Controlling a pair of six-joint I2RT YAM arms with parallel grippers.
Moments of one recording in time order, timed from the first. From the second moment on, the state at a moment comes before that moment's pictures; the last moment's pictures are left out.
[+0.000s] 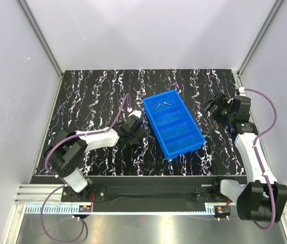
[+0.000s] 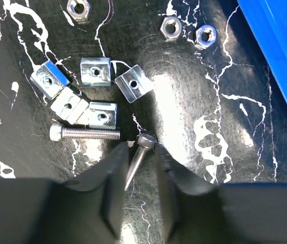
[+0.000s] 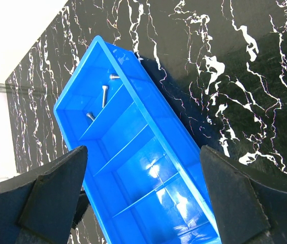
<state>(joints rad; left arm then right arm) -0.75 1.64 0.84 -0.18 -0.22 -0.47 -0.09 1.08 0.84 -0.30 -0.25 0.65</state>
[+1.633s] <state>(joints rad) -0.67 1.95 1.46 0.01 -0.09 -0.26 -0.09 1.10 0.84 -0.33 -0.17 0.66</state>
